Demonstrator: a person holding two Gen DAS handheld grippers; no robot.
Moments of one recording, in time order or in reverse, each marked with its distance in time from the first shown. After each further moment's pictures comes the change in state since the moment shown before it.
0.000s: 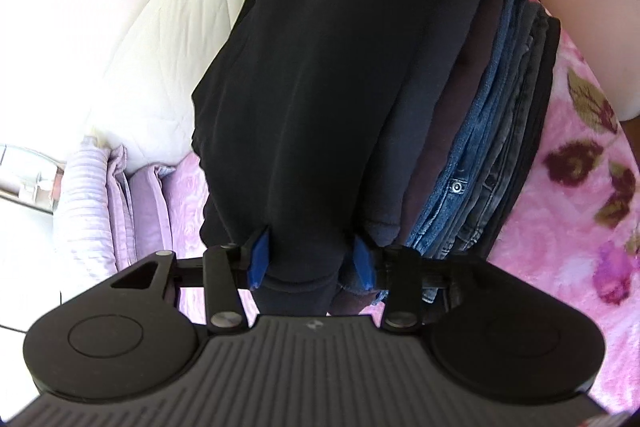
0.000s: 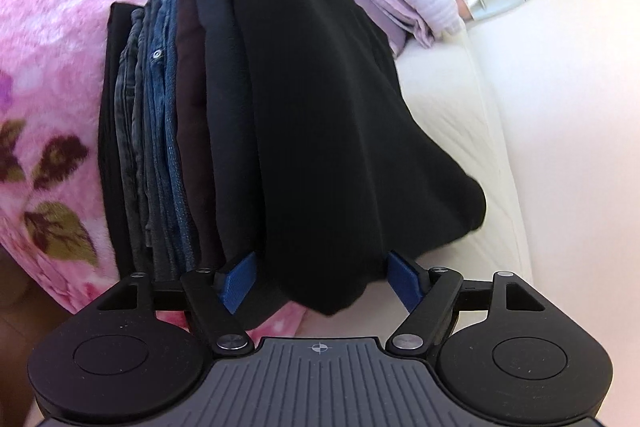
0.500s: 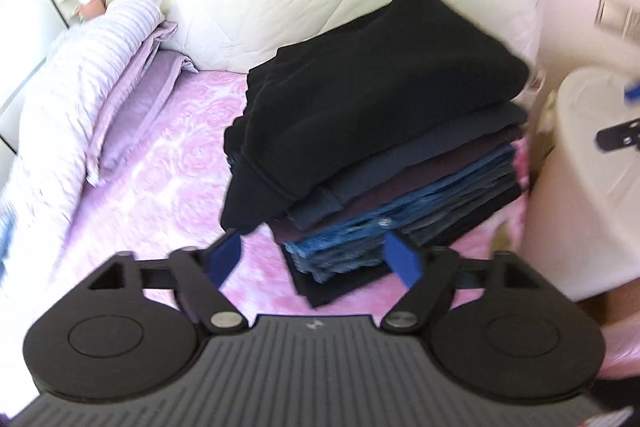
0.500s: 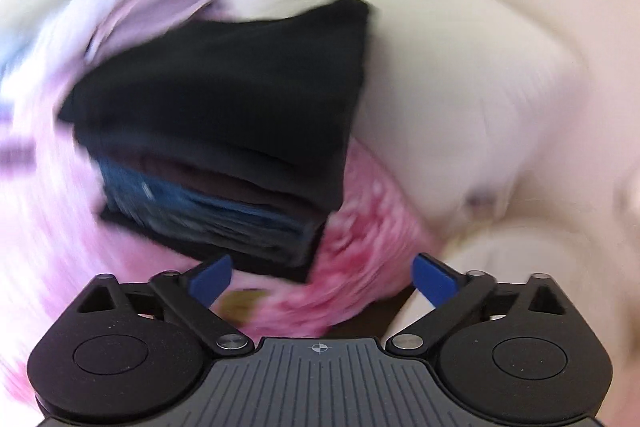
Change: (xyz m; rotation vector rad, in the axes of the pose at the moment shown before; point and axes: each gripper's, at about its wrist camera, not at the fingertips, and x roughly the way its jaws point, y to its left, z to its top) left arm -0.098 0.028 -0.056 -0.693 -0.018 -0.150; right arm -0.093 -0.037 -0.028 1.256 0.248 0.164
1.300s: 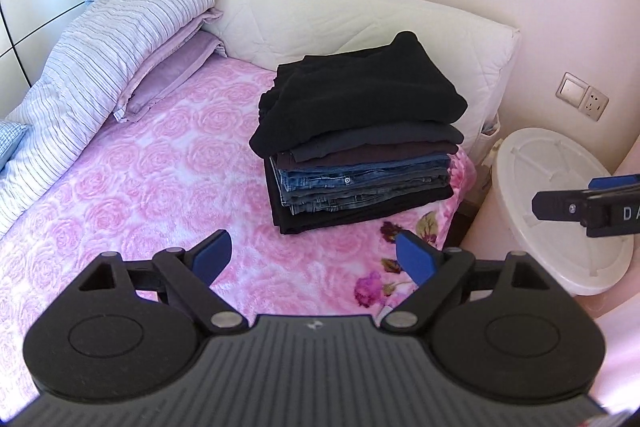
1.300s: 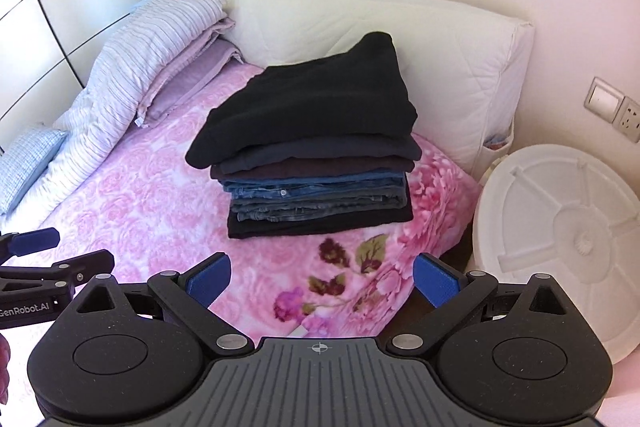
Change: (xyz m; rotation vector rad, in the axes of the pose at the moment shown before) left arm -0.177 0.011 -0.065 -0.230 -0.065 -0.053; right arm -0.152 0.137 -0.075 0.133 -0.098 0.043
